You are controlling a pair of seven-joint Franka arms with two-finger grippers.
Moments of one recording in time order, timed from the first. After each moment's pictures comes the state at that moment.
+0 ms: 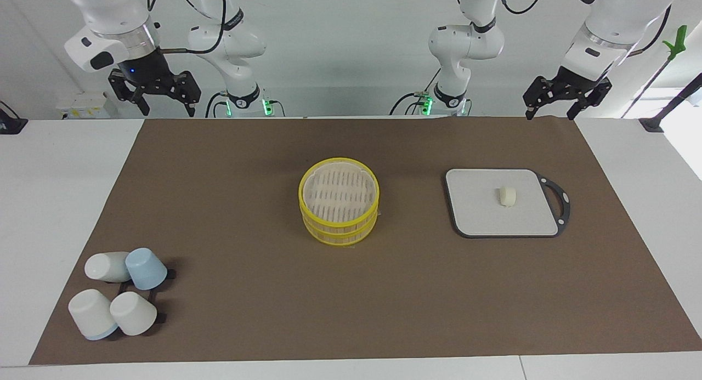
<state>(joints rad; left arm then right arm) -0.15 -0.03 0.08 -1.52 0.02 1.44 0.04 0.02 -0.05 0.02 -1.53 -0.05 1.42 0.05</state>
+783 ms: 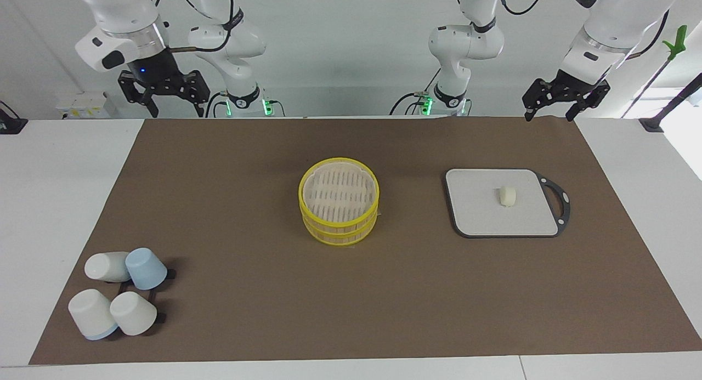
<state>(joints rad) -0.15 -0.03 0.09 -1.54 0.02 1.44 0.04 0.09 -0.04 0.02 -1.53 0.00 1.48 0.12</state>
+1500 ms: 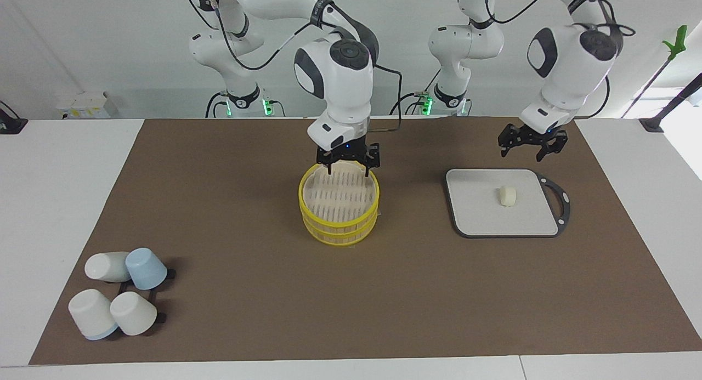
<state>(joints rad) -0.09 -0.16 0.09 -2.26 0.02 2.10 0.28 0.59 0.37 0.03 -1.50 -0.02 1.89 0.74</state>
